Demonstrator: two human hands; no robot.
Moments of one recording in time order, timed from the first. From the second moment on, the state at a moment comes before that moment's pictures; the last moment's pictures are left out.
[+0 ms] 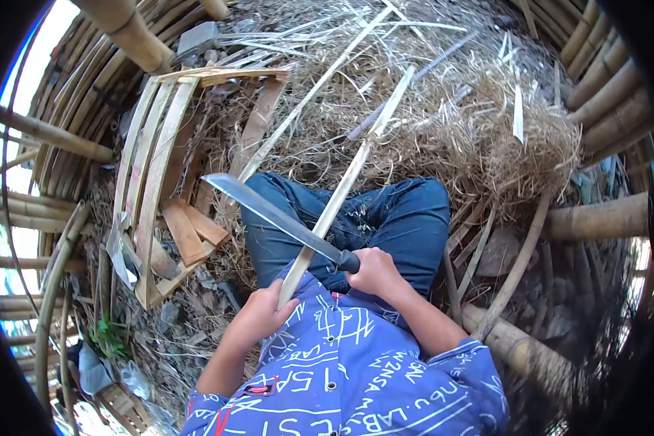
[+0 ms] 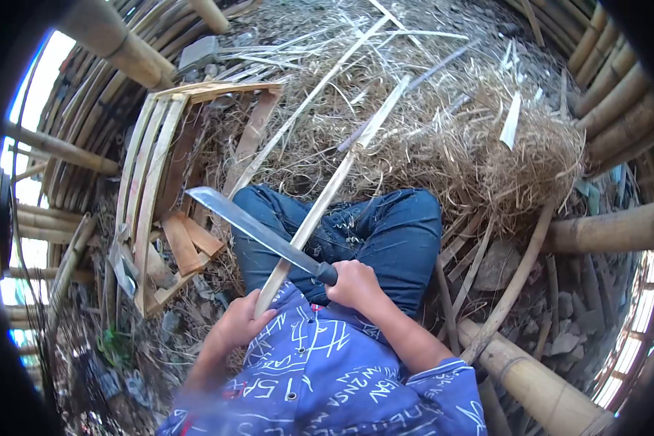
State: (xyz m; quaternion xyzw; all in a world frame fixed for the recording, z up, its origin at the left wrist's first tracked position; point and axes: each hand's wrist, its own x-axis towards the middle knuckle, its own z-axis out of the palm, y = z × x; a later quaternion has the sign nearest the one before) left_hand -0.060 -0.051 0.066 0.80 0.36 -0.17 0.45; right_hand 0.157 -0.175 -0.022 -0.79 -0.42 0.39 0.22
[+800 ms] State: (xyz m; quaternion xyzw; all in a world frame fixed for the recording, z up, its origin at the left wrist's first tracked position) left_hand -0.049 -0.059 0.078 0.79 0.38 -0.15 0.46; right_hand 0.214 -0.187 -0.012 -0.83 -0.42 0.34 0.15
